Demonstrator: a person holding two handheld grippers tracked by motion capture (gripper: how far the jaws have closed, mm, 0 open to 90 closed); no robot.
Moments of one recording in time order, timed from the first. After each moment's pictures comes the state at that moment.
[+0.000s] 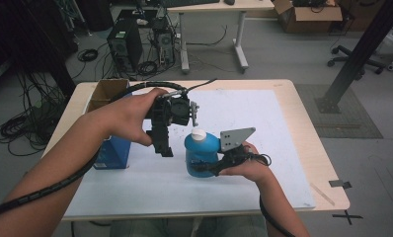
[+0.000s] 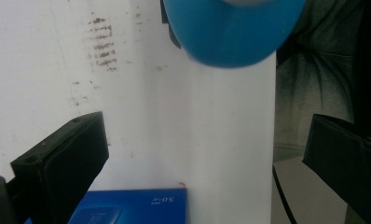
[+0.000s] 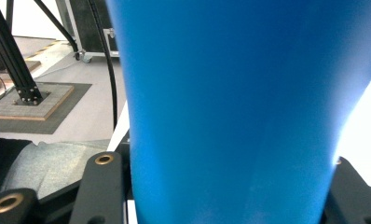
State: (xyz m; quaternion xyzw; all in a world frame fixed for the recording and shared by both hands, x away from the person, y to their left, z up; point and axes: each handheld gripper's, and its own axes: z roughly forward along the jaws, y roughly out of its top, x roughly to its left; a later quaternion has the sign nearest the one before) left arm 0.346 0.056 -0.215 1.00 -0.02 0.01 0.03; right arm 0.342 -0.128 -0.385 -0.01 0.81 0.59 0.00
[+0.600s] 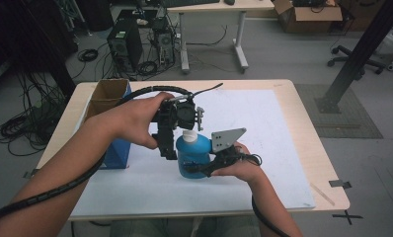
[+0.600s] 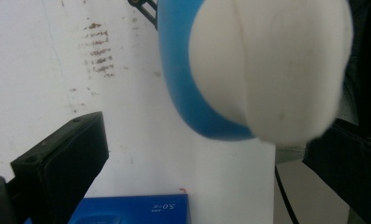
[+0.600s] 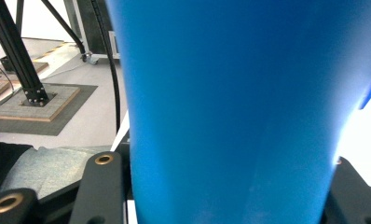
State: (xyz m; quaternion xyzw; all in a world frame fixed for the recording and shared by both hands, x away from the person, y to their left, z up) left arm 0.342 0.045 -0.224 1.00 -0.02 0.01 0.02; right arm 0.343 -0.109 -0.390 -0.02 0.81 0.59 -0.01
